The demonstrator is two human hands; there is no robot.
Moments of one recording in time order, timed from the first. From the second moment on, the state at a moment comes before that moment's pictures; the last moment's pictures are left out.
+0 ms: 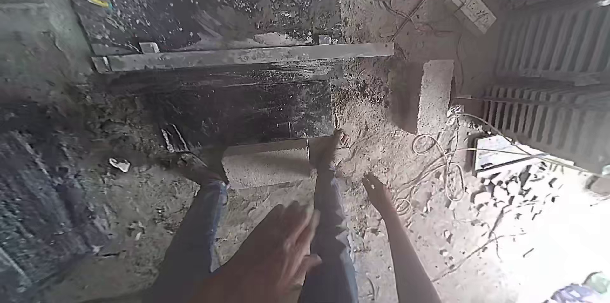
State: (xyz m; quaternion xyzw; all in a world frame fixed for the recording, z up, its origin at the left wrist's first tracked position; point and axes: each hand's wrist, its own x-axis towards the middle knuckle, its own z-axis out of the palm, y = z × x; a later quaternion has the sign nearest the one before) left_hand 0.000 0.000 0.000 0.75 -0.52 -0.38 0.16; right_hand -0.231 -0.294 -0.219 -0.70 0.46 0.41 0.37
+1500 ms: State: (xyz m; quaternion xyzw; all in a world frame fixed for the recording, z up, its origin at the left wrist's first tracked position) left_hand 0.121 -0.392 0.053 0.72 0.05 -0.60 0.34; right_hand 0.081 -0.705 -0.092 -0.83 0.35 0.40 0.15
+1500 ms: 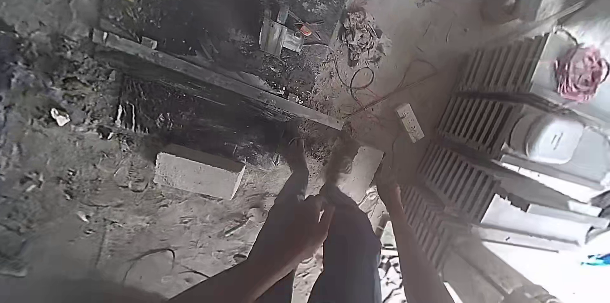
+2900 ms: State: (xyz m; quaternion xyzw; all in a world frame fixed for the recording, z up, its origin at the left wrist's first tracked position) left_hand 0.267 -0.613 -0.148 0.25 0.62 -0.27 0.69; right_hand 0.491 -0.731 -0.199 -0.81 0.07 0.42 0.40
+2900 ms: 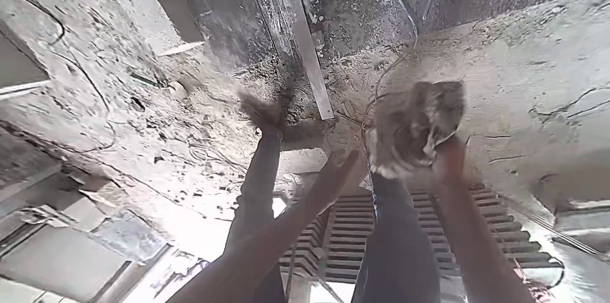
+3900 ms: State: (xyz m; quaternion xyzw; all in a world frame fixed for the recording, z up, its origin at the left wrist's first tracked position) left_hand -0.011 -0.557 -0.202 0.43 0.36 -0.49 0.67; right_hand 0.082 -0.591 -0.469 -0.57 -0.53 0.53 -0.34
